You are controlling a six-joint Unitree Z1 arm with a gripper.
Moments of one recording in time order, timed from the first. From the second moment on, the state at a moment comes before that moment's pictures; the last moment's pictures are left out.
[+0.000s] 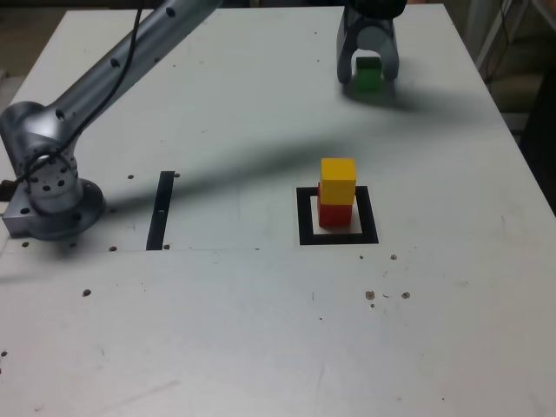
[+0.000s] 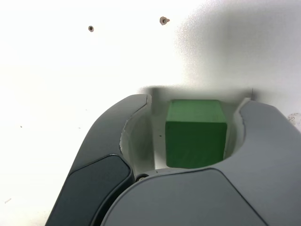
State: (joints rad) arm 0.52 2.63 -2.65 1.63 0.23 0.57
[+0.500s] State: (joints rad) arm 0.51 2.62 -2.65 1.63 0.23 0.57
